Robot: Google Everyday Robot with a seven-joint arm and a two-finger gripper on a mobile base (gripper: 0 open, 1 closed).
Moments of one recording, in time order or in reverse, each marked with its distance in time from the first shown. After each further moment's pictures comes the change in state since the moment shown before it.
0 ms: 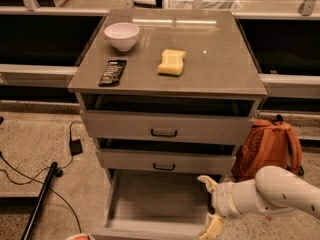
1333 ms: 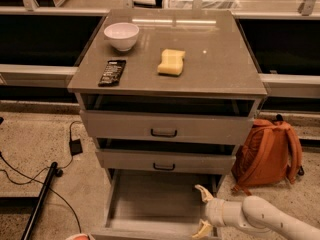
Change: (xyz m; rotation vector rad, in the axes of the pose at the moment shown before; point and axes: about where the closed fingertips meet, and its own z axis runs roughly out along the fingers) arm 0.135 -0.065 0.134 0.185 -0.172 -0.099
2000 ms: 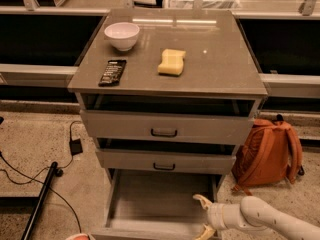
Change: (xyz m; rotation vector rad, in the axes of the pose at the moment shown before) arm 0.047 0.019 0.016 -0.099 0.045 -0.023
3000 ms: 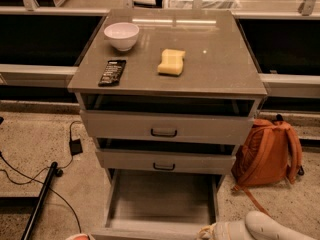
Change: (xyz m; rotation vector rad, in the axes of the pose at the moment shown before) arm 0.069 0.067 0.005 -0.129 0.030 -0.116
